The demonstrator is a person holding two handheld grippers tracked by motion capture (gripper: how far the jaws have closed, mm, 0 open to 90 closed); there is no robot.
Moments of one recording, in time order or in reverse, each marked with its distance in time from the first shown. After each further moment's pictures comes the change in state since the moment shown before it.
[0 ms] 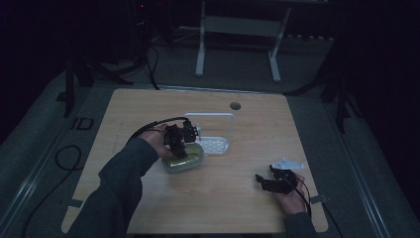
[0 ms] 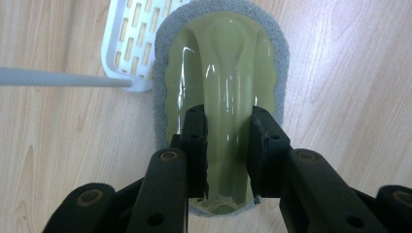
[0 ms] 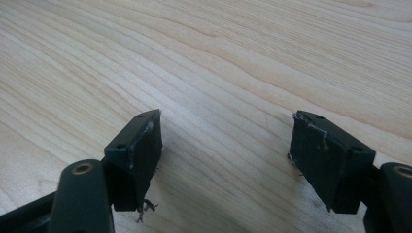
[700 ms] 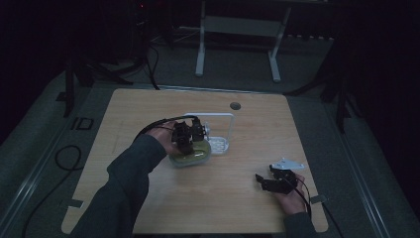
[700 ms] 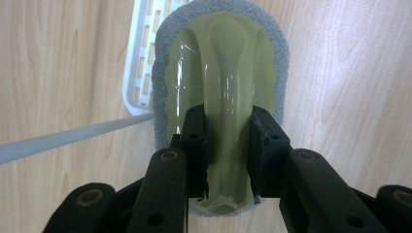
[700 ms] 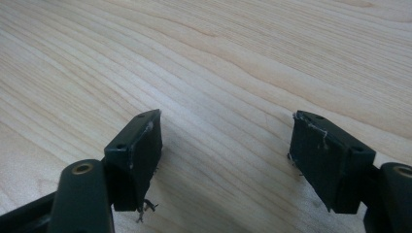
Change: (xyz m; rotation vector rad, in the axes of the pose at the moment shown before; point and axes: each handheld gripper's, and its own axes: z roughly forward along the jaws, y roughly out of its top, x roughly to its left) left arm -0.004 0.022 -0.006 -0.018 0.082 0.095; right arm 0.000 0.000 0.000 0.000 0.000 -0.001
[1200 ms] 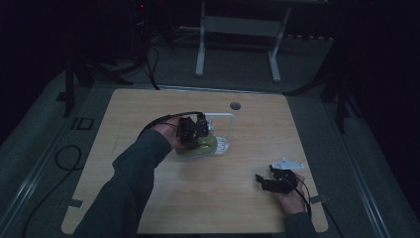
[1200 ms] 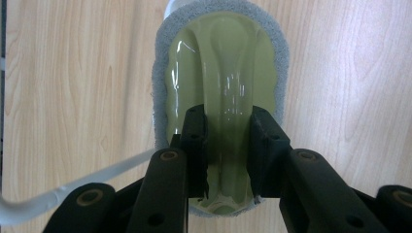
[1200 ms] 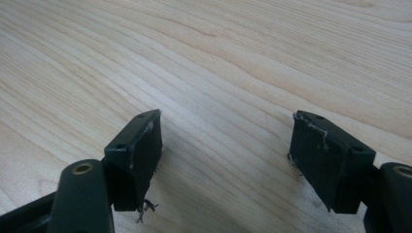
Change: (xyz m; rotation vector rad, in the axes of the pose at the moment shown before) left arm 0.006 0.012 -0.006 -0.068 0.061 0.066; right arm 0.000 0.000 0.000 0.000 0.000 0.000
